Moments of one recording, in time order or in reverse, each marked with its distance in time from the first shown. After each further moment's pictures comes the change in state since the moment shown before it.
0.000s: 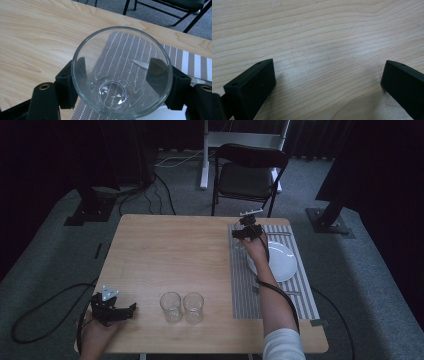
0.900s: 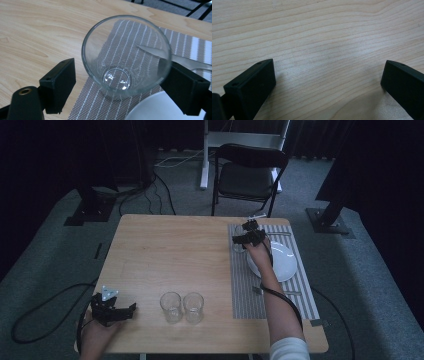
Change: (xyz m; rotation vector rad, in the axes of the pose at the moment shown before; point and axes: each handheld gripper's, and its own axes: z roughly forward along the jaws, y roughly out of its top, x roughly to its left) left arm 0.000 0.000 0.000 -0.001 0.002 -0.004; right arm -0.002 -0.018 -0.010 0.019 0.054 0.016
